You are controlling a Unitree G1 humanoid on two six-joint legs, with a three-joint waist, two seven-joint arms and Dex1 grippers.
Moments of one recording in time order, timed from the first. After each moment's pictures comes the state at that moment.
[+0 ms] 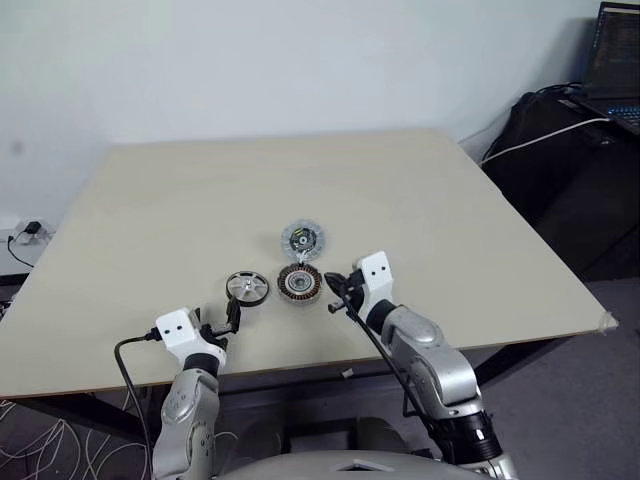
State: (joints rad) left arm 0.25 -0.05 0.10 -0.09 -0.35 0.14 -0.08; right arm 0.00 -0.10 0.20 -0.25 0.18 0.54 0.40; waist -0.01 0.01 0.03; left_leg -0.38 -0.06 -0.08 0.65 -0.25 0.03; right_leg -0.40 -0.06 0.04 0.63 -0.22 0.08
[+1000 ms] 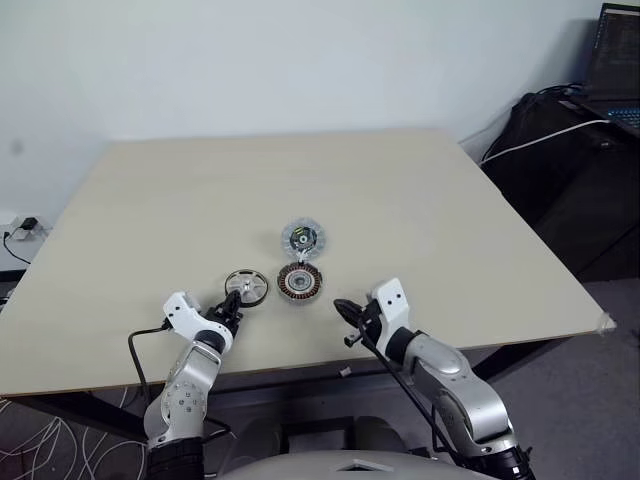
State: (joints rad) left arm 0.09 -0.07 0.27 -0.03 -0.73 0.48 -0.02; right arm 0.13 -0.22 0.22 -0.32 0.23 0.50 0.45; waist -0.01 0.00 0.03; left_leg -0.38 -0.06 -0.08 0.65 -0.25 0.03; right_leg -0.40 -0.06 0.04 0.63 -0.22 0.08
